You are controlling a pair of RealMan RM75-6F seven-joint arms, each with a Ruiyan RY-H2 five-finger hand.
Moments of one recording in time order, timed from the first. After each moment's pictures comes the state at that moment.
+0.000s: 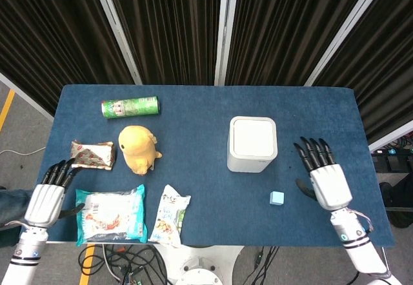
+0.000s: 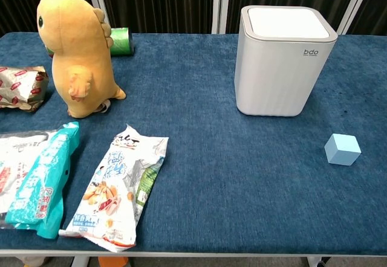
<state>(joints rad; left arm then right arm) -0.14 -1.34 -0.01 -1.42 1.58 1.50 0.01 0.31 -1.22 0.13 -1.67 -1.62 1.27 -0.21</state>
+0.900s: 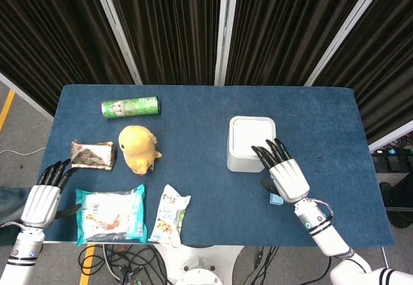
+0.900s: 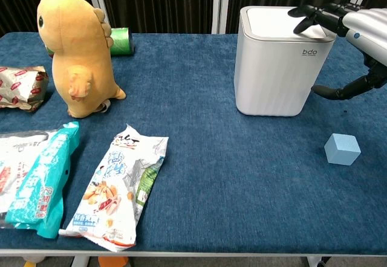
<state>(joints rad) -0.13 -1.35 0.00 -1.37 1.58 1.50 -0.05 0.46 -1.36 0.10 -1.64 -1.53 1.11 -0.26</state>
